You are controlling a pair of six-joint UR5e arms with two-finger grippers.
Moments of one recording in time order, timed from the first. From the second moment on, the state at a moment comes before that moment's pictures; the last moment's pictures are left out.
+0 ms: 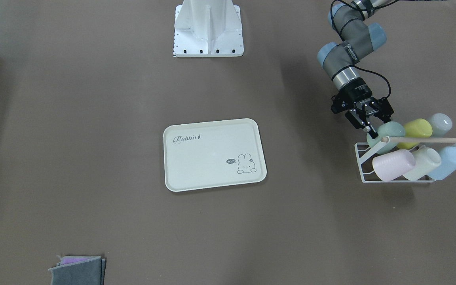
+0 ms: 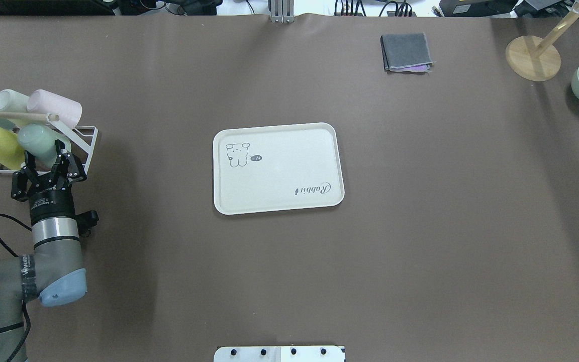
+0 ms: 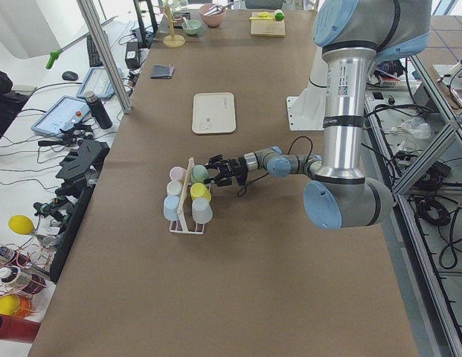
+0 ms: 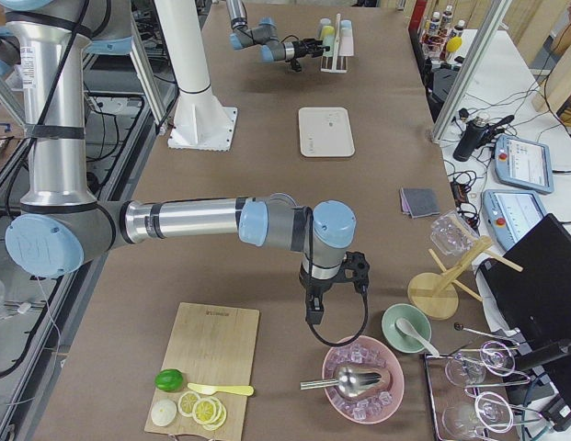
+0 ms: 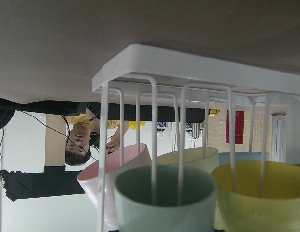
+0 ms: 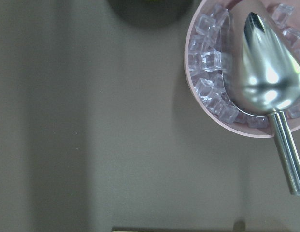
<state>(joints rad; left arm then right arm) -0.31 -1.57 -1.71 -1.62 -0.27 0.97 1.60 -1.61 1.72 -1.80 2.24 -0.16</state>
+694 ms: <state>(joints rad) -0.34 -1.57 -1.71 -1.66 -0.31 0.98 1.60 -1.62 1.70 -1.78 2.20 -0.15</state>
